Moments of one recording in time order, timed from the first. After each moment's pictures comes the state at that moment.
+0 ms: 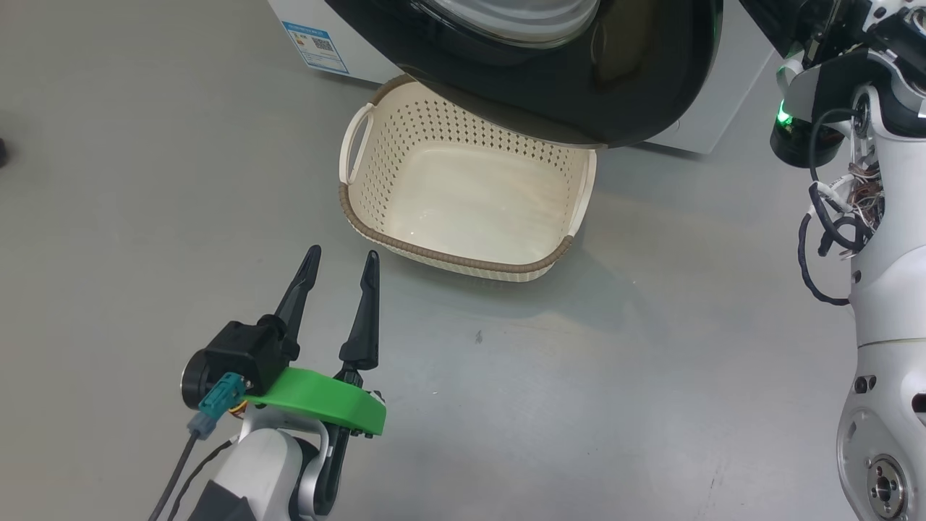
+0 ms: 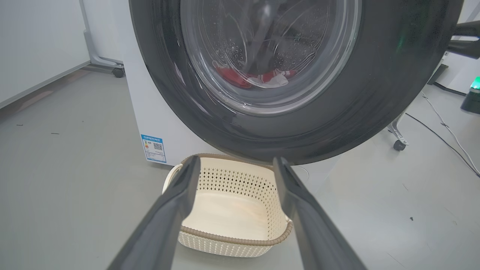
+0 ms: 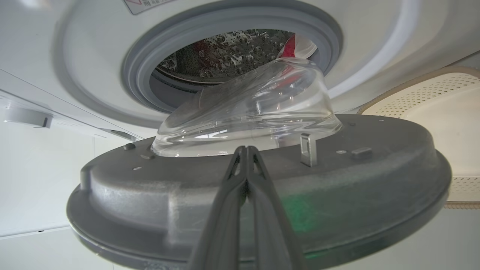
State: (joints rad) left arm -0.27 0.03 -0.42 0.19 -0.50 0.05 -0.25; right arm -0.99 -0.08 -0.11 0.58 1.41 -0.12 0.66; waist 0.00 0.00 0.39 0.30
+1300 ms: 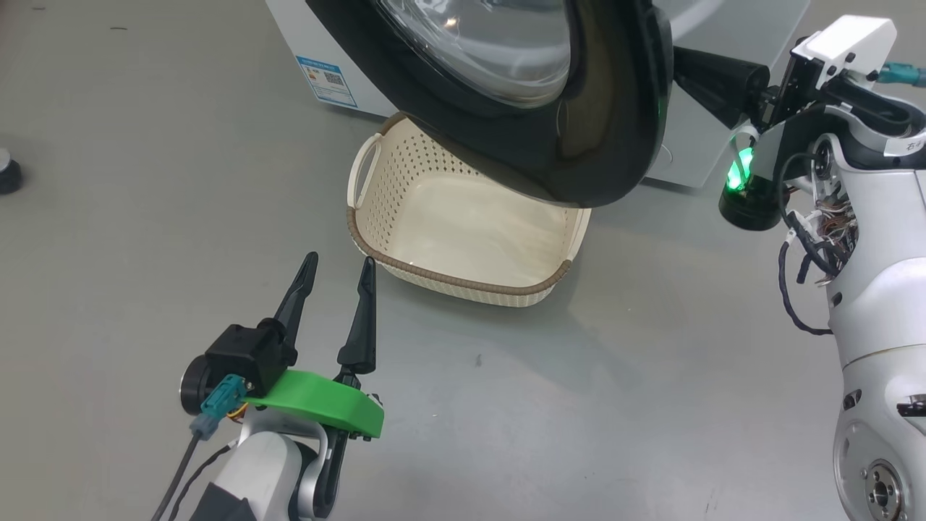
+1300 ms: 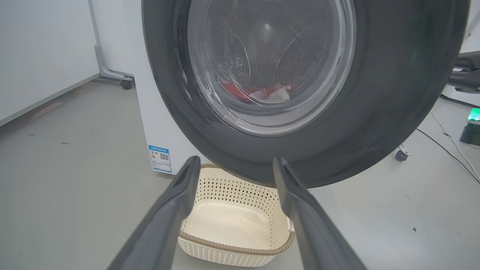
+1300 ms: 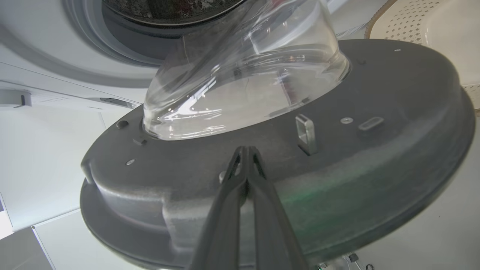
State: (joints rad) left arm -0.27 0.03 -0.42 0.21 -0.50 0.06 -0.25; right arm -0.98 -0.08 -0.09 0.80 1.56 -0.13 0.83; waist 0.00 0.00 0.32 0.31
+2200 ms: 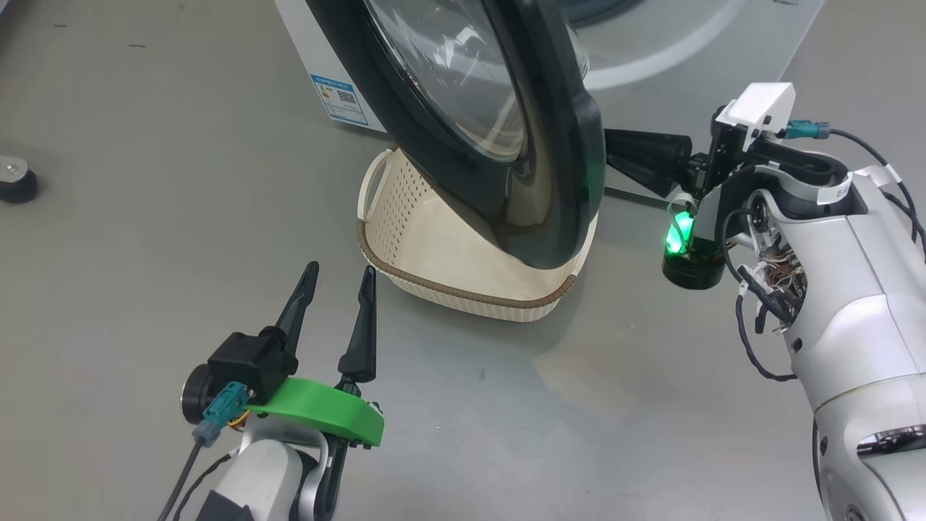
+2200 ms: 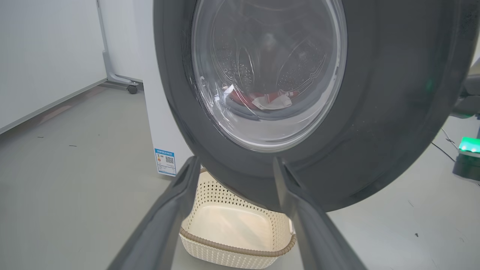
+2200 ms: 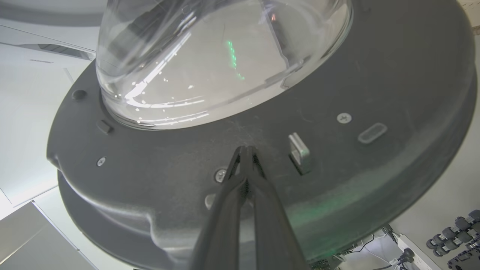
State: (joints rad) left arm -0.25 0.03 -0.42 0.22 -0.50 0.06 -0.25; right arm -0.90 -0.07 0.15 0.82 1.79 -0.13 0.89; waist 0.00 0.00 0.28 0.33
